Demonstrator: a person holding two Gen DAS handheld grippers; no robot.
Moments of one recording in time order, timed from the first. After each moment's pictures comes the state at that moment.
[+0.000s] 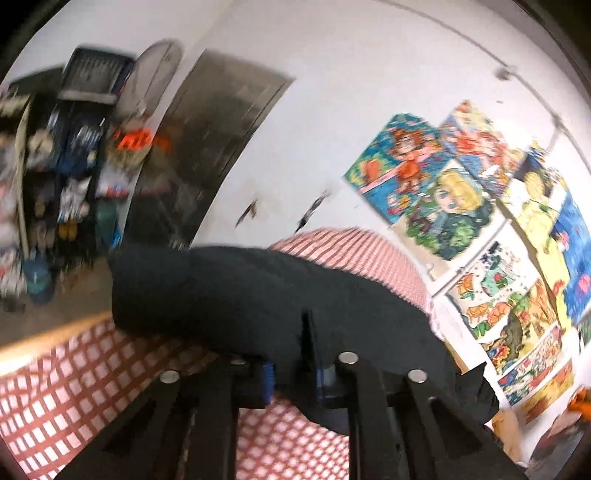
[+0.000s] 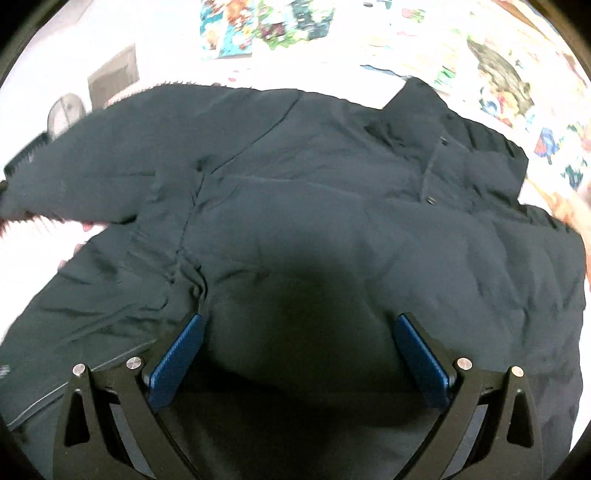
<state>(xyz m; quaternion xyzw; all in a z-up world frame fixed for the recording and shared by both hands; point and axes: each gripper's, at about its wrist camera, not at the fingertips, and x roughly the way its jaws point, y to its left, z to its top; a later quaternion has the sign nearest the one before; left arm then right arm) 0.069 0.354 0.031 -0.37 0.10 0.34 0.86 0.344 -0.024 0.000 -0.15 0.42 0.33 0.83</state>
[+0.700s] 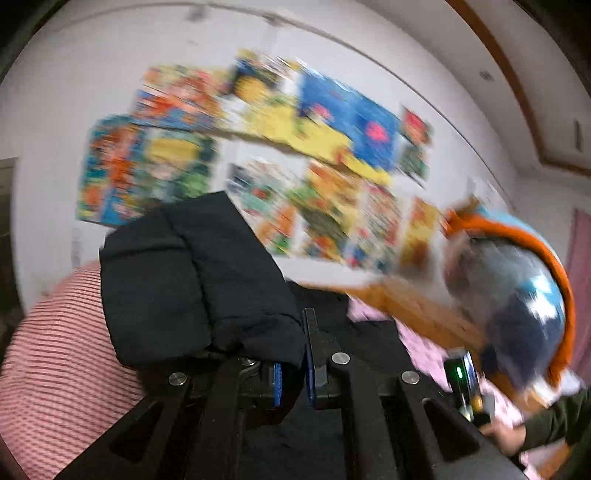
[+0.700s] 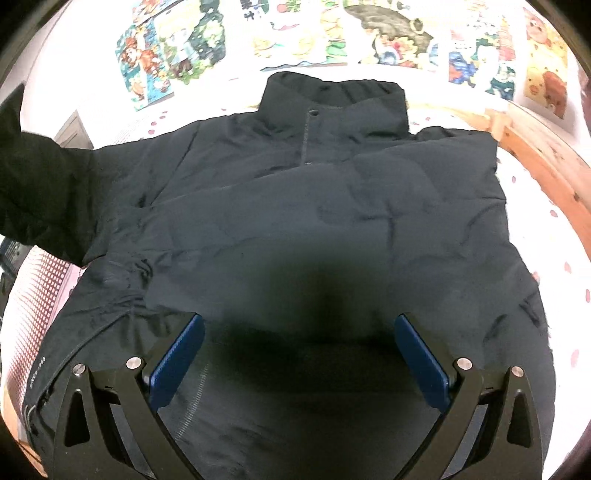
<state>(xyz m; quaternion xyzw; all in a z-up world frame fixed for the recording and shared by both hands) 0.204 0.139 0.141 -0.09 0.14 -0.04 0.99 0.361 -0.160 0.009 -0.05 0.46 0.26 0.85</state>
